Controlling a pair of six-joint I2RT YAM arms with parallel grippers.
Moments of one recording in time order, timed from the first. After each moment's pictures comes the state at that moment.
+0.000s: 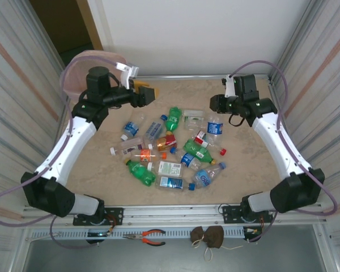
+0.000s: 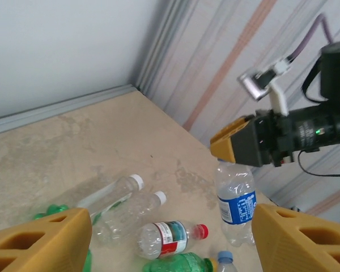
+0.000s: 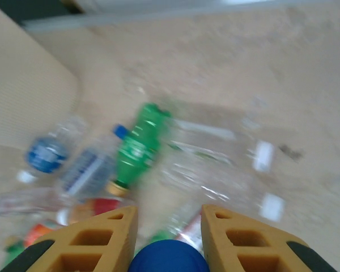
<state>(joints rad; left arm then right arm) -0.34 1.40 1.39 -0.27 0.72 -0.23 0.27 1.36 1.38 -0.69 -0.23 0.29</state>
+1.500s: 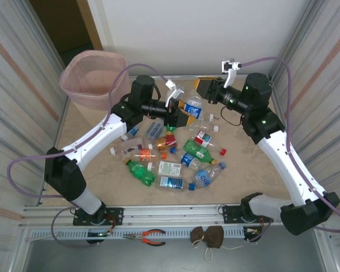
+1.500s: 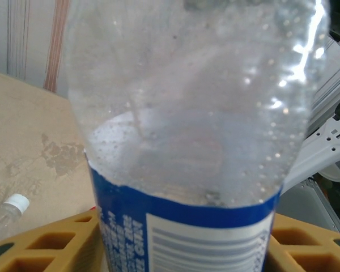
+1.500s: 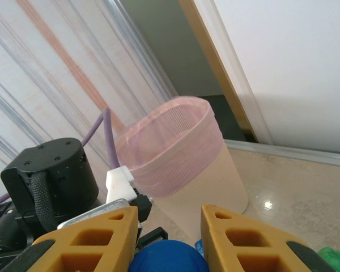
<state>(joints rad) -0.63 1.59 1.44 -0.19 0.97 -0.12 0.40 1.18 1.32 -0.14 -0.47 0.52</state>
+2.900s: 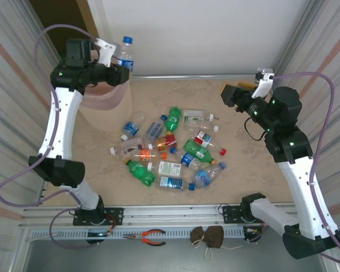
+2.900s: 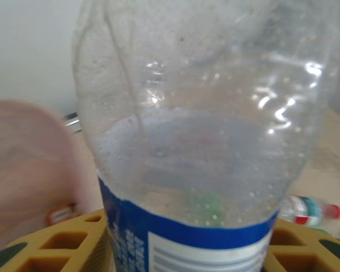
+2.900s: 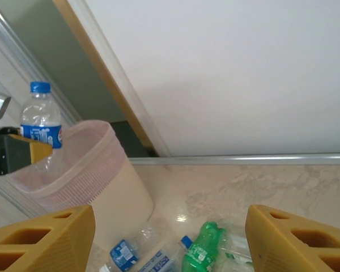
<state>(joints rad) -0.10 1.69 2.06 -0.98 0.46 0.16 0.27 0.95 1.32 -0.46 -0.19 0.40</state>
